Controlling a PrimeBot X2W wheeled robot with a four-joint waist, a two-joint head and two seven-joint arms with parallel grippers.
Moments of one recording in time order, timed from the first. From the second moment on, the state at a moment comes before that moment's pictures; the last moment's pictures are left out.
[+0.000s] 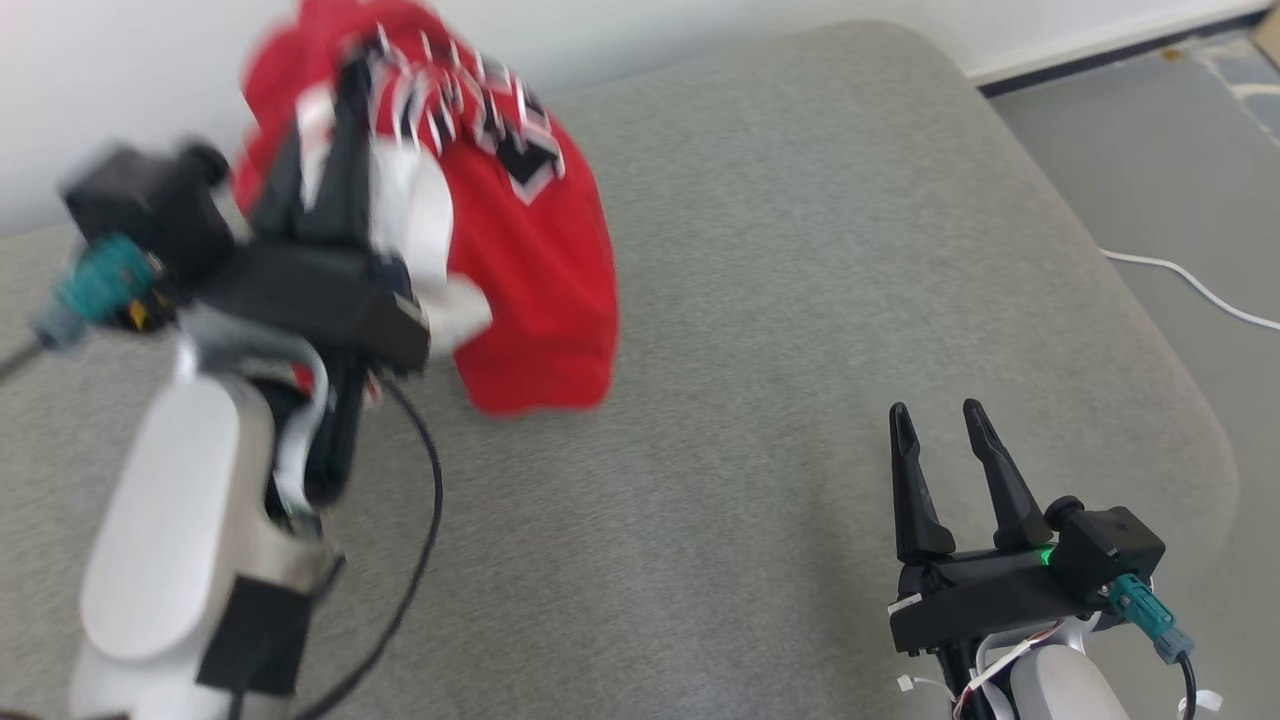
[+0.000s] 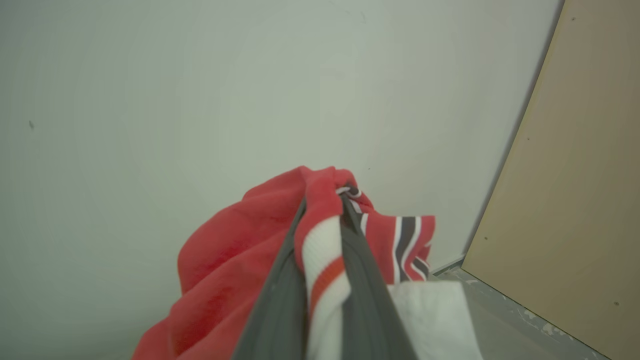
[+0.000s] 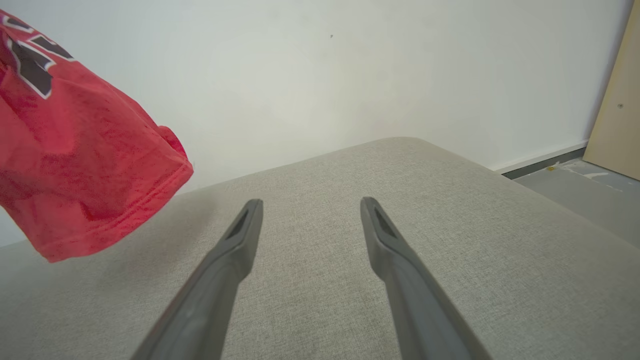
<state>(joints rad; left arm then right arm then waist) -0.73 0.19 -0.22 0.17 -0.48 -0.03 0.01 -0.20 -0.05 0.04 0.23 0.24 0.13 -0.26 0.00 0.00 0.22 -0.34</state>
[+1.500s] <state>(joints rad) -0.11 0.23 -0.08 0.10 -0.29 0.09 -0.26 -0.11 -0.05 0.02 0.24 0.14 0.13 -0.26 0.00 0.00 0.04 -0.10</state>
